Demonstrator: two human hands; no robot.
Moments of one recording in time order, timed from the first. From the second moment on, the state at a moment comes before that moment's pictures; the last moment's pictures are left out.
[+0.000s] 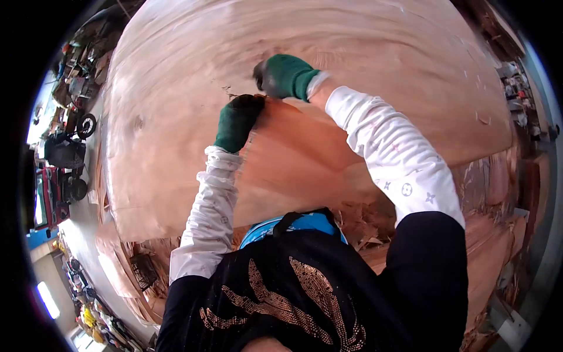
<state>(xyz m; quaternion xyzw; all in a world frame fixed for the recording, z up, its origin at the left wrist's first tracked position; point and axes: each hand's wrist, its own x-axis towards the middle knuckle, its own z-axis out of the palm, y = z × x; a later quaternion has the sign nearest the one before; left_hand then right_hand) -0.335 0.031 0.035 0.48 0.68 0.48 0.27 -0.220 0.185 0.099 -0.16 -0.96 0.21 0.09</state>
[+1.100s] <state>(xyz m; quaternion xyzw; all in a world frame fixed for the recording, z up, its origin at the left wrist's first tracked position) -0.641 0.091 -0.067 0.38 0.80 0.43 0.16 -0.227 0.109 -0.023 -0.40 -0.80 0.40 0.21</state>
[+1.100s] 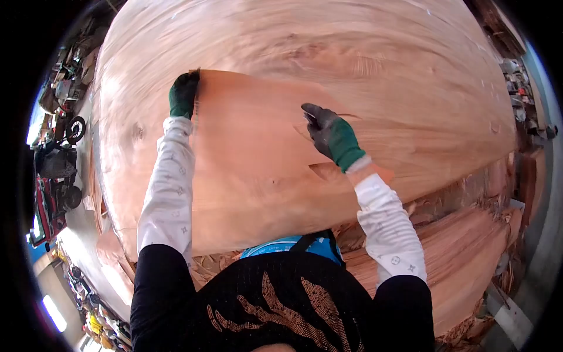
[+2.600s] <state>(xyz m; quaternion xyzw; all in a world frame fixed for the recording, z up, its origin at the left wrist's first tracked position) -0.580 0.062 -0.085 0.57 0.73 0.37 -0.03 -0.454 0.119 -0.055 -0.41 -0.87 0.21 0.15</state>
